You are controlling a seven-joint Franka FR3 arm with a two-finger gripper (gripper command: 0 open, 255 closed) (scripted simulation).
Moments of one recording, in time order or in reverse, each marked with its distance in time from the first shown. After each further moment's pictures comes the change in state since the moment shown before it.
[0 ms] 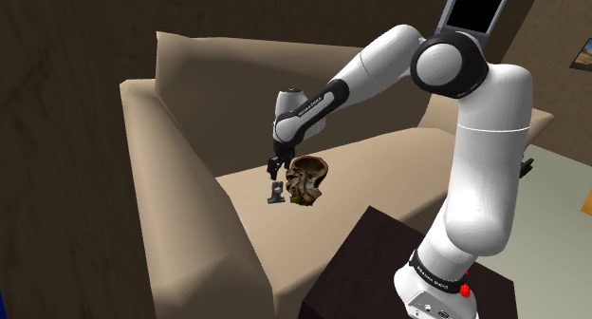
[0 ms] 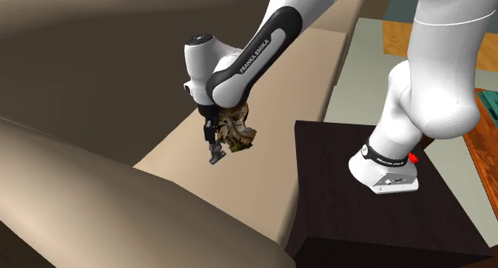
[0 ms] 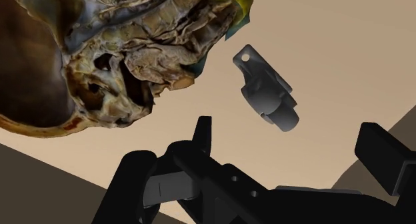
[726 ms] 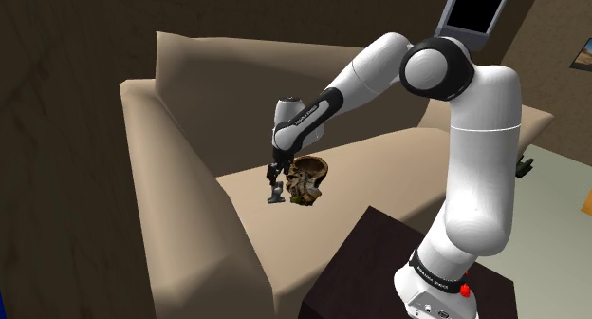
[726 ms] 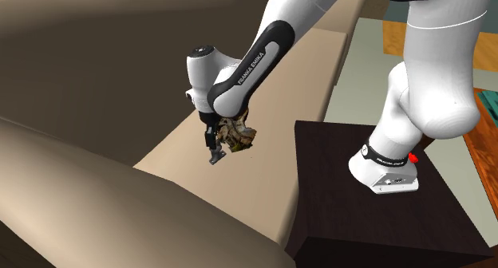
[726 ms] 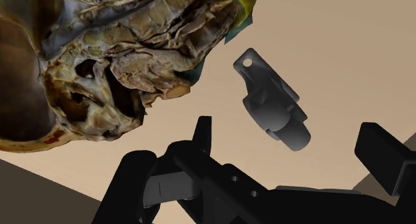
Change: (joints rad) arm -0.001 0.062 0.000 0.001 0.001 0.061 -0.001
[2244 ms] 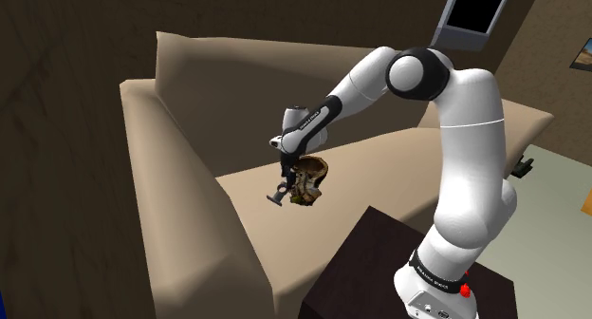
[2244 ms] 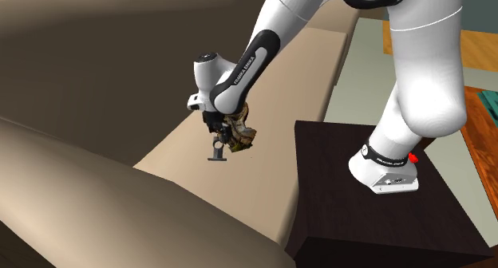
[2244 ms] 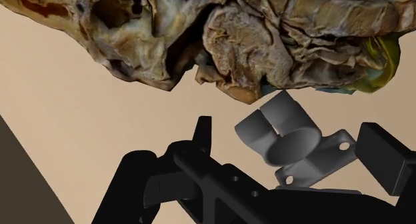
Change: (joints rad) arm -0.258 0.133 0.155 0.069 -0.072 0.021 -0.874
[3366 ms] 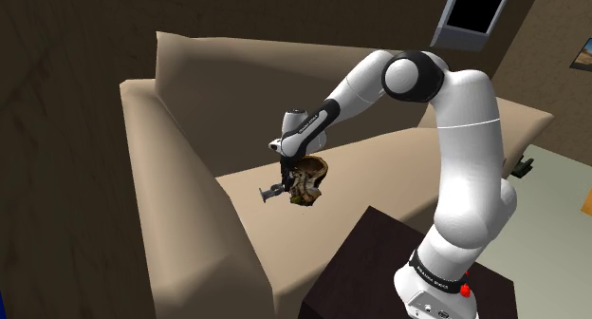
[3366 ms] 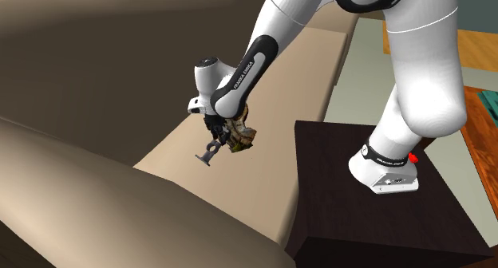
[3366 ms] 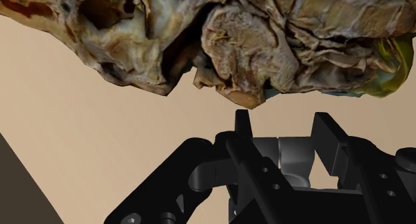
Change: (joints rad) arm 0.004 0.031 -0.004 0.007 -0.006 0.025 0.002
